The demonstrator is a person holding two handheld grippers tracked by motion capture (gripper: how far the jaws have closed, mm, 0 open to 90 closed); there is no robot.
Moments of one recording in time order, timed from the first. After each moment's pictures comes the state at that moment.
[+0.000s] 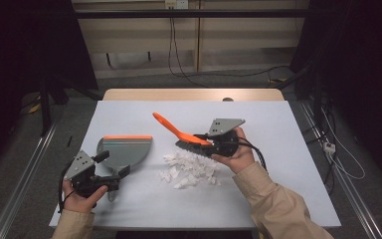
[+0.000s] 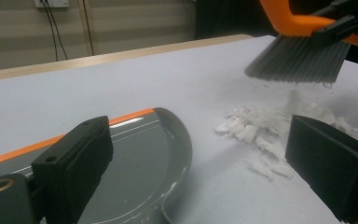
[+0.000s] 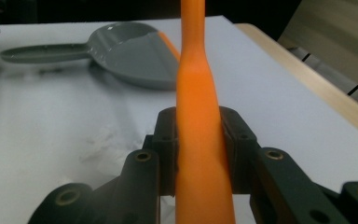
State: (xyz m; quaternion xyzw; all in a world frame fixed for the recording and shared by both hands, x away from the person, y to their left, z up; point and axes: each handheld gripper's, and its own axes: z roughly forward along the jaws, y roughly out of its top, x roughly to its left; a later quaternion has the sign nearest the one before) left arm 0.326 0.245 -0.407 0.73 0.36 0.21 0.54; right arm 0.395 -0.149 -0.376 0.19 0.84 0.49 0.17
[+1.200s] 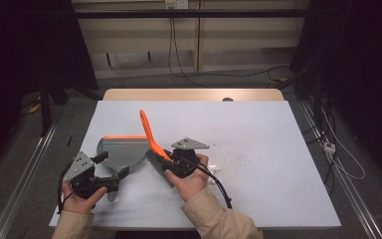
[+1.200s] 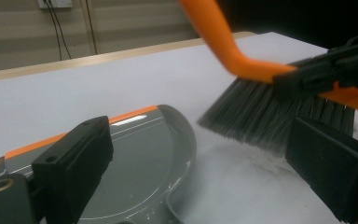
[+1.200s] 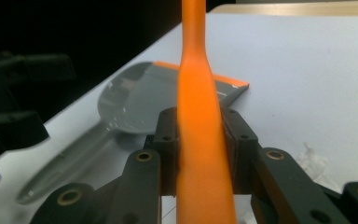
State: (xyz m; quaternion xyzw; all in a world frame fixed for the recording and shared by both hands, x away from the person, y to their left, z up) left arm 0.324 0.248 -0.408 0.73 0.36 0.22 0.53; right arm 0.348 -0.034 -0.409 0.45 0.72 0.52 0.12
